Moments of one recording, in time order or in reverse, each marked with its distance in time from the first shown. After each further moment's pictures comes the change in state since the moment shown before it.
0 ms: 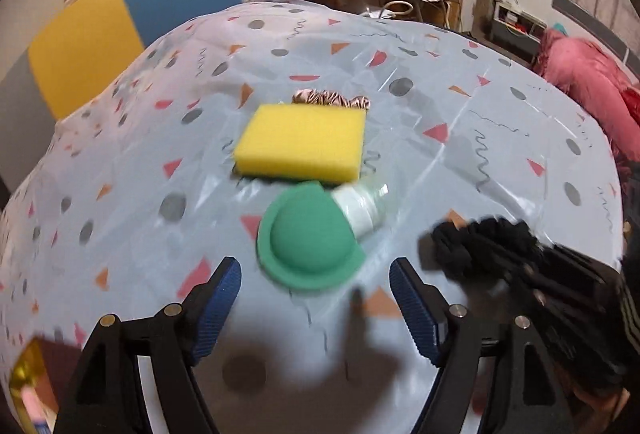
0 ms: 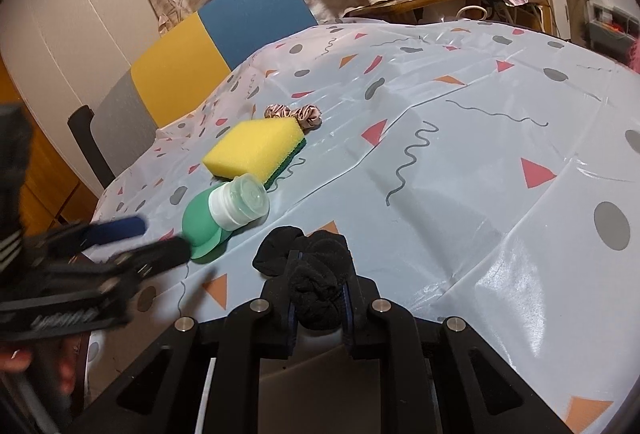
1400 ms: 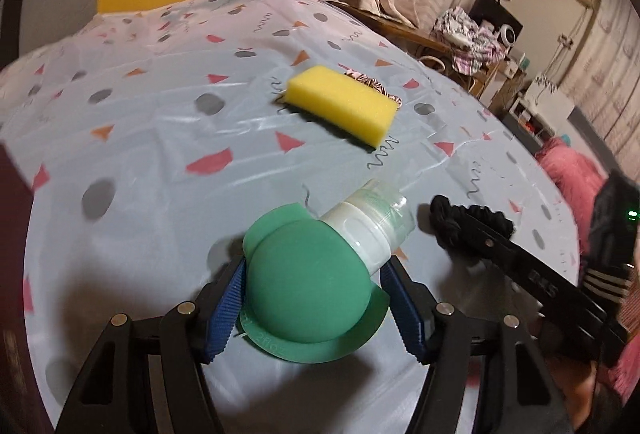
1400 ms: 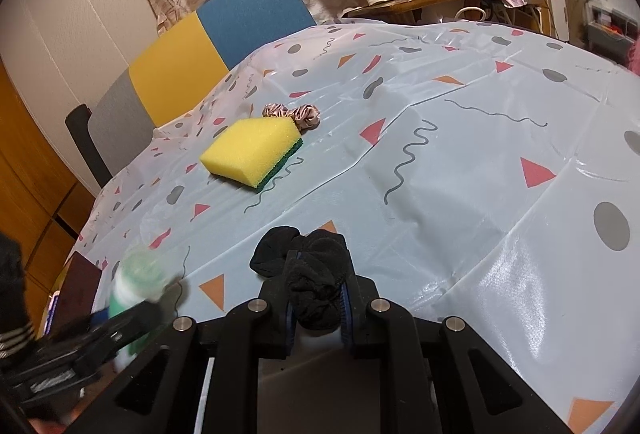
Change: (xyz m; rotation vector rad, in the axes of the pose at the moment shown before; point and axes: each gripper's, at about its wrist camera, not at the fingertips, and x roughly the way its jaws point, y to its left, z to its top) left arm -0.022 0.037 -0.091 -0.414 -0.095 -0.169; right arm 0.001 0.001 0.000 -0.012 0.000 -0.015
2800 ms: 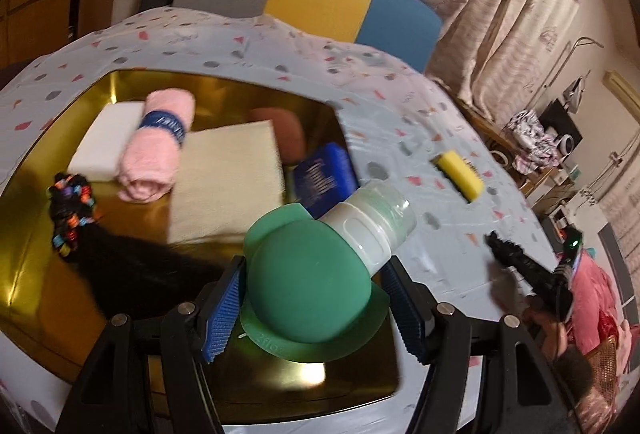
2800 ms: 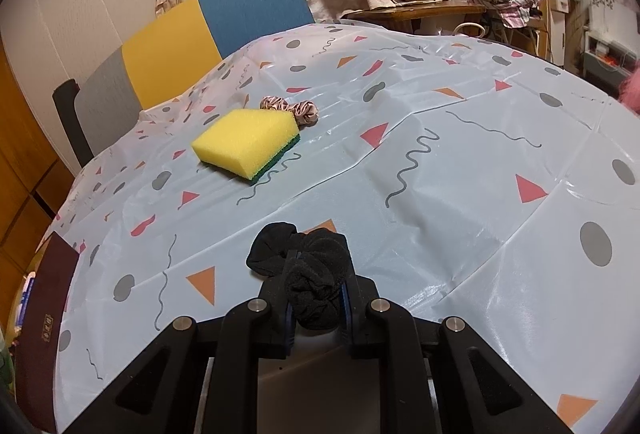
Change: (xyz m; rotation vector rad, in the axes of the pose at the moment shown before) left arm -0.180 0.146 -0.099 -0.337 -0.173 0.161; right arm 0.002 0.016 -0.001 -0.082 0.007 -0.096
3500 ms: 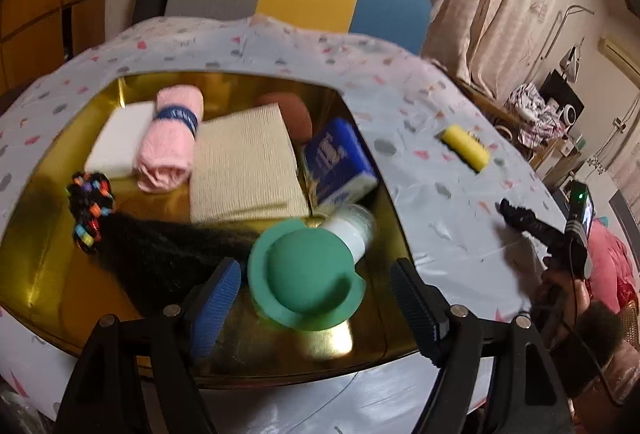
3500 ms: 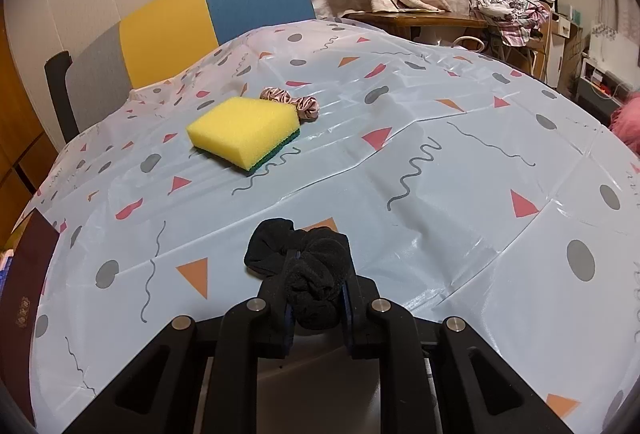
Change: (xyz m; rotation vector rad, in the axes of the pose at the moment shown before) left arm -0.016 0.002 -0.017 0.100 -0.009 0.037; right arm 0.002 0.015 0.001 -0.082 0.017 -0.083
